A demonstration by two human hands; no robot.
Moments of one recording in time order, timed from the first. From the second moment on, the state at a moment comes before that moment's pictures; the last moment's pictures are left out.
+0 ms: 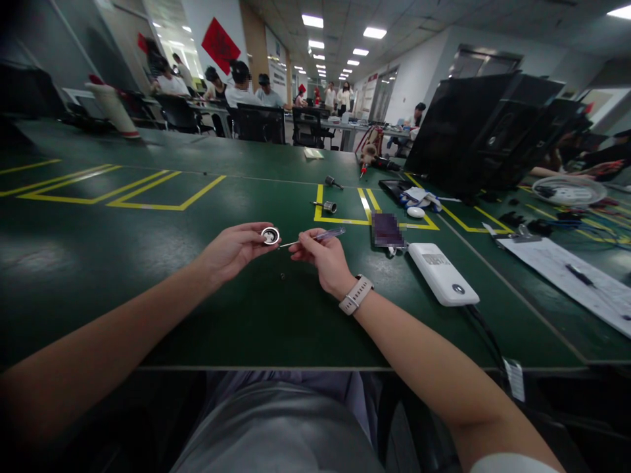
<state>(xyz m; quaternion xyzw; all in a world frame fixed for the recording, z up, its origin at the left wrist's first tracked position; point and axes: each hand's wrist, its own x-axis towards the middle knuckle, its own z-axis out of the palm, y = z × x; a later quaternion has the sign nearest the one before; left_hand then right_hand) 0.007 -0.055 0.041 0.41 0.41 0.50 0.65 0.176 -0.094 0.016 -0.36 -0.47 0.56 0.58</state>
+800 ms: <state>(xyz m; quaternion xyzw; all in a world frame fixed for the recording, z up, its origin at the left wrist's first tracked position) 0.010 -0.067 0.035 0.51 0.43 0.47 0.58 0.166 -0.109 0.013 -0.38 -0.82 0.04 0.43</state>
